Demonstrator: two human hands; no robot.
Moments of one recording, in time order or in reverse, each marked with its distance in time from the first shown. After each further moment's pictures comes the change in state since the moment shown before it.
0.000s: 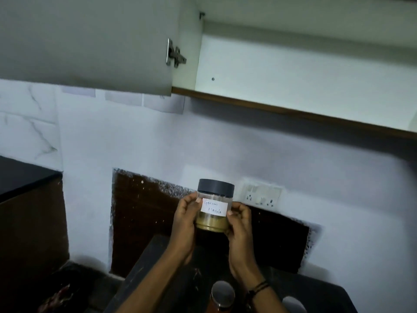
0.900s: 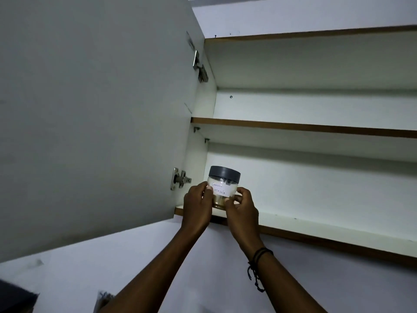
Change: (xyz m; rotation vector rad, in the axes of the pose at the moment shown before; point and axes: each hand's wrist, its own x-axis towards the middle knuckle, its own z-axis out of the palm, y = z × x) left_hand 0.227 0.221 0.134 0.777 0.131 0.720; right_hand 0.257 -0.187 0.131 -0.500 0.068 -0.503
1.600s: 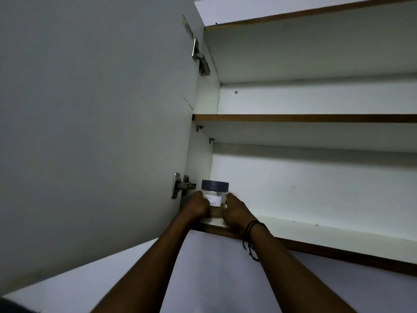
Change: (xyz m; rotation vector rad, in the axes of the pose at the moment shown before) left_hand 0.096 -0.068 0.010 0.294 -0.379 -0.288; right_hand 0.088 0.031 0.056 -0.432 -0.499 0.089
